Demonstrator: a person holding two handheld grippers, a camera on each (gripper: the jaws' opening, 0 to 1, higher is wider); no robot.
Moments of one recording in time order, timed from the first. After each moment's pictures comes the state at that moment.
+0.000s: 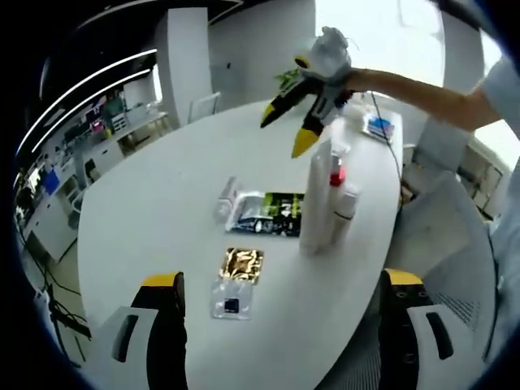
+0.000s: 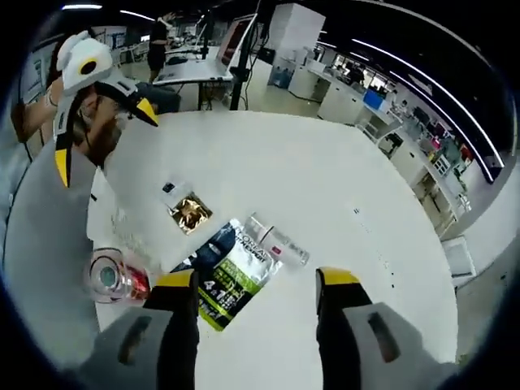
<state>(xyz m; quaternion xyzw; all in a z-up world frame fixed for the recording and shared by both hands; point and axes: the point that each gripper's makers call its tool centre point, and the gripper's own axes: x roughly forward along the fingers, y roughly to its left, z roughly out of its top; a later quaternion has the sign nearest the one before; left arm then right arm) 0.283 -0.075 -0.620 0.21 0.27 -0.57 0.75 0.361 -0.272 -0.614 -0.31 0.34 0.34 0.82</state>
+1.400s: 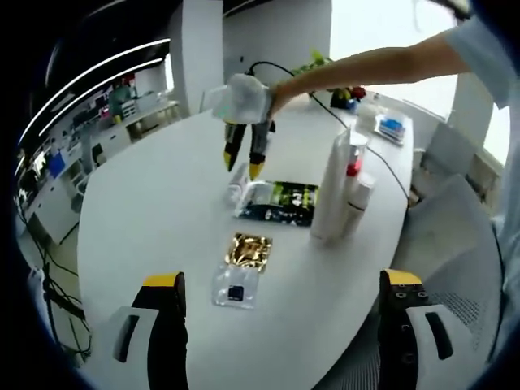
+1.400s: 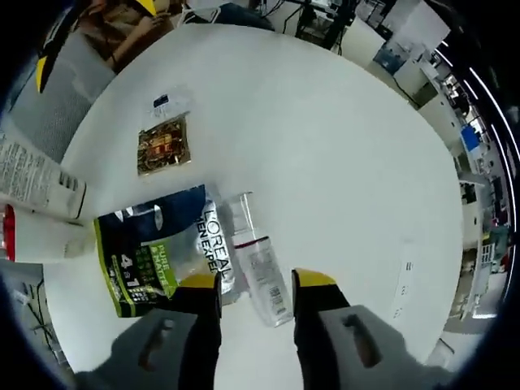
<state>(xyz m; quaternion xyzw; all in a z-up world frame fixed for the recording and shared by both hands) 0.290 -0.063 -0.635 0.19 0.30 -0.54 0.76 0.451 -0.256 -0.731 -0.47 0.41 0.49 0.60</state>
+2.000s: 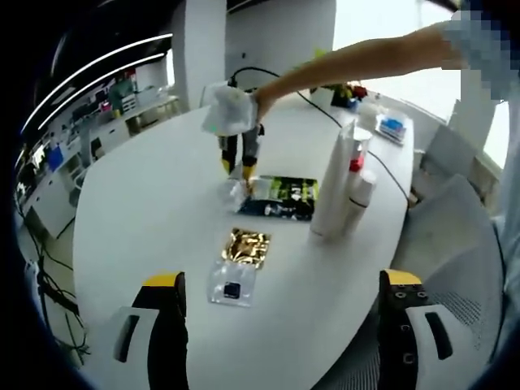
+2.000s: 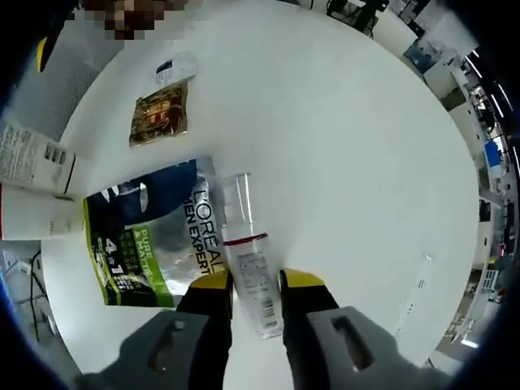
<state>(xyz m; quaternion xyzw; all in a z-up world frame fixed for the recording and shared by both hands) 0.291 -0.067 -0.644 0.18 0.31 -0.54 0.76 0.453 -0.258 -0.750 -0.50 0.44 0.52 0.53</state>
